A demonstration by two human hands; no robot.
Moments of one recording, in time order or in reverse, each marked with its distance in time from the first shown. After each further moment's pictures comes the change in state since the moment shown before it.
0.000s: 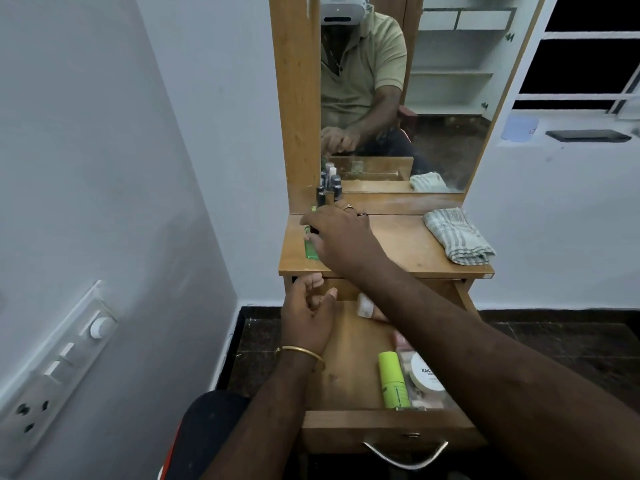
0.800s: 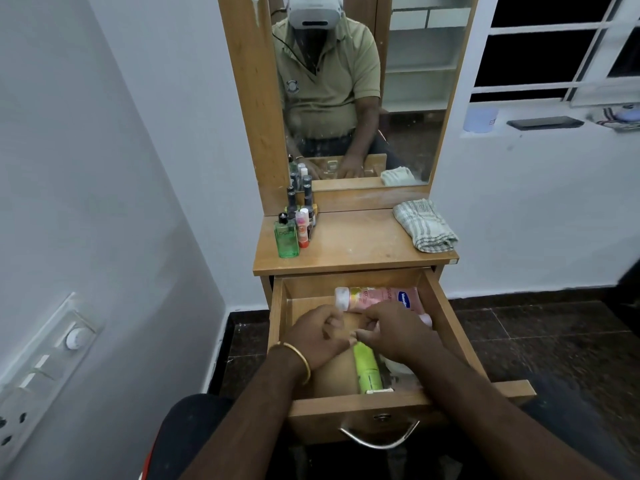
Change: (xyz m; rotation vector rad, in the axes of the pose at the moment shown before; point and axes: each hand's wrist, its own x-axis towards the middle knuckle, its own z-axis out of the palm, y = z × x) left_hand -0.022 -0.003 0.015 0.487 -0.654 -0.094; right_hand -0.160 0.076 0.013 0.160 -0.383 0.420
